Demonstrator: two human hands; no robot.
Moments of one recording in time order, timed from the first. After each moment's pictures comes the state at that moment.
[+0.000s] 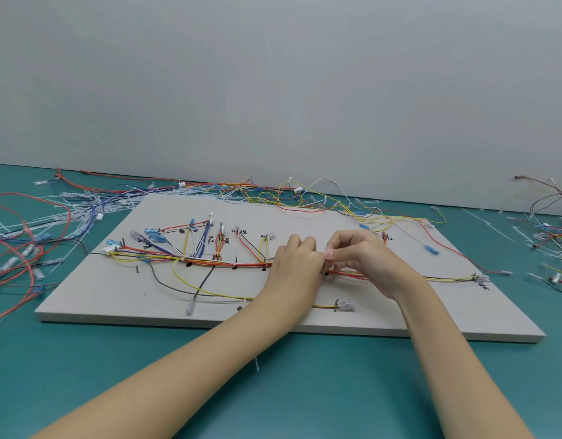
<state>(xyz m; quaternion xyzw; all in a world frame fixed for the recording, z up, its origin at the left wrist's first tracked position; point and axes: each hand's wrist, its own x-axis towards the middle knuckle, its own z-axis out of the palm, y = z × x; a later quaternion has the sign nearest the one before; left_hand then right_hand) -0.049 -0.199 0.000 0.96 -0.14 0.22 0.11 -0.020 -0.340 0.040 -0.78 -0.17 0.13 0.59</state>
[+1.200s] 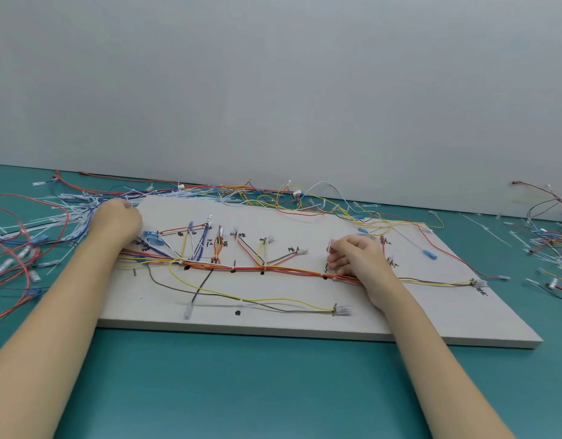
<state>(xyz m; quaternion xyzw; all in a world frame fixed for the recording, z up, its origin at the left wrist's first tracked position) 0.009 0.073 0.000 0.89 0.31 0.16 0.30 -0.004 -0.334 0.016 -0.77 -0.03 0.01 0.64</state>
